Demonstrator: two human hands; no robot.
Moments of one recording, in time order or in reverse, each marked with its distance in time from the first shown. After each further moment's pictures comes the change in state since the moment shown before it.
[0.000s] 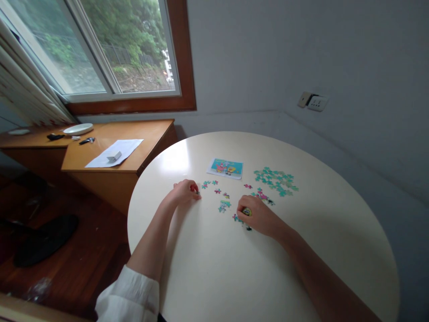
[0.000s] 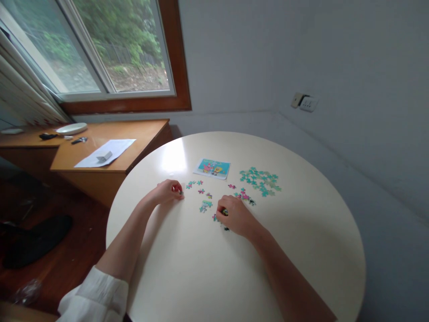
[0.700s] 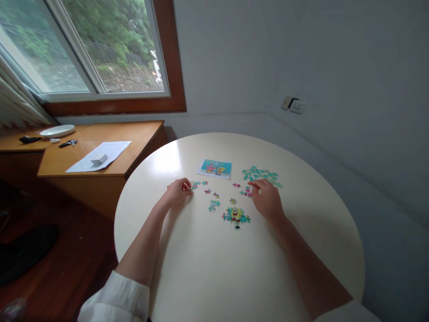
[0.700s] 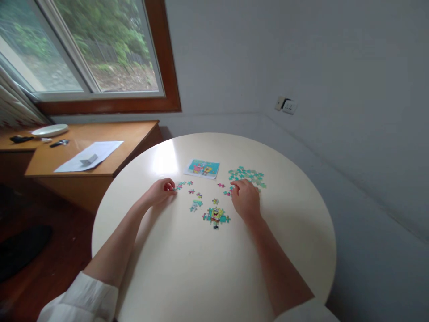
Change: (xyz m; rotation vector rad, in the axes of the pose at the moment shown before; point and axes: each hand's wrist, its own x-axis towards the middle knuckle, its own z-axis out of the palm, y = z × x) left_hand 0.009 -0.005 0.014 -0.207 0.114 0.064; right_hand -0.004 0.045 -0.020 -0.273 0.548 0.330
